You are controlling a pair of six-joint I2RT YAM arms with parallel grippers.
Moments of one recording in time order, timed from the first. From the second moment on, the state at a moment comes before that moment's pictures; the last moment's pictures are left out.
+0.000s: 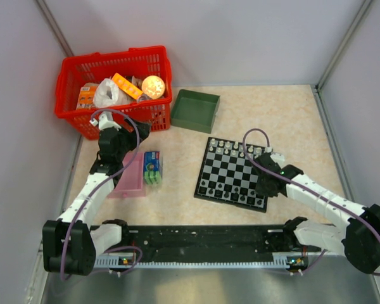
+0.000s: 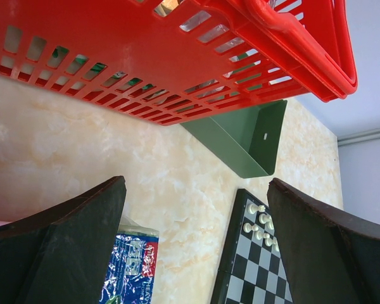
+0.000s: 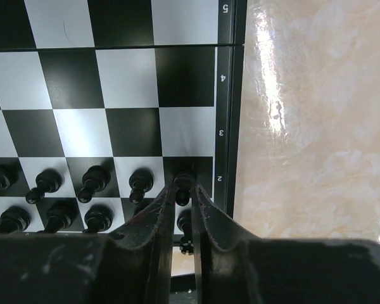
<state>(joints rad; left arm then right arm) -0.09 1.09 0.64 0.18 0.06 -0.78 0.59 1.09 0.62 -0.76 0.30 0.81</state>
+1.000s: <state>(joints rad) -0.08 1.10 0.74 -0.01 -0.08 -0.78 0.14 1.06 0.83 -0.57 0.37 0.58</state>
